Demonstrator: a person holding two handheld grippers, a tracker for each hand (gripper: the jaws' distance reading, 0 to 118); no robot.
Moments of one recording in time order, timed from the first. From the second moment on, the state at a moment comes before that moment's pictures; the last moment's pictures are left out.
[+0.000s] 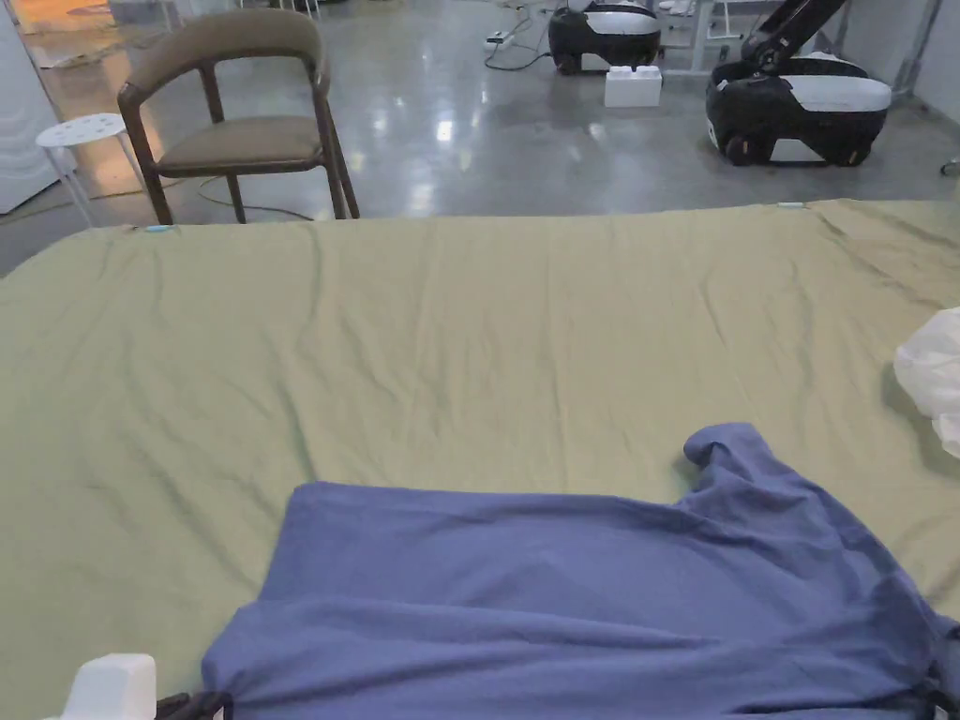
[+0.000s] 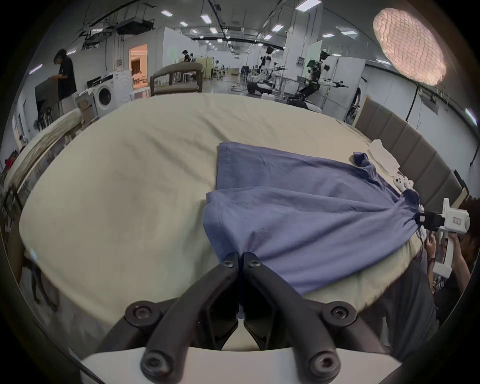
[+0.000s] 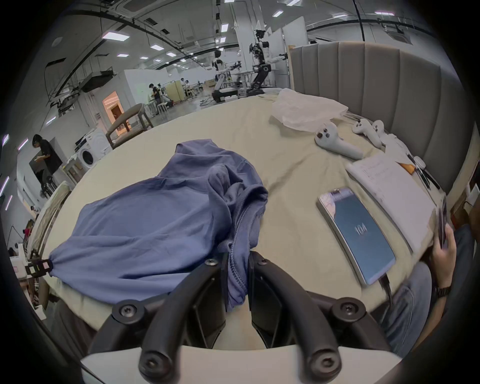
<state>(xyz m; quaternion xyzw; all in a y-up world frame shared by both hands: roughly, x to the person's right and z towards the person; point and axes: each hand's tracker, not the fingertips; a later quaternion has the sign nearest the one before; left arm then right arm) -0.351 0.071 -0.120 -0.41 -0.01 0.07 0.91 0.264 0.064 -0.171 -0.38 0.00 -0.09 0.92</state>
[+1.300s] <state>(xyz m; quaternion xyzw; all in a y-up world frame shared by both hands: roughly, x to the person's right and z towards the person) -0.254 0.191 -0.012 -0.16 -0.01 0.03 0.99 0.163 0.152 -0.068 -0.22 0.14 0.01 0.97</state>
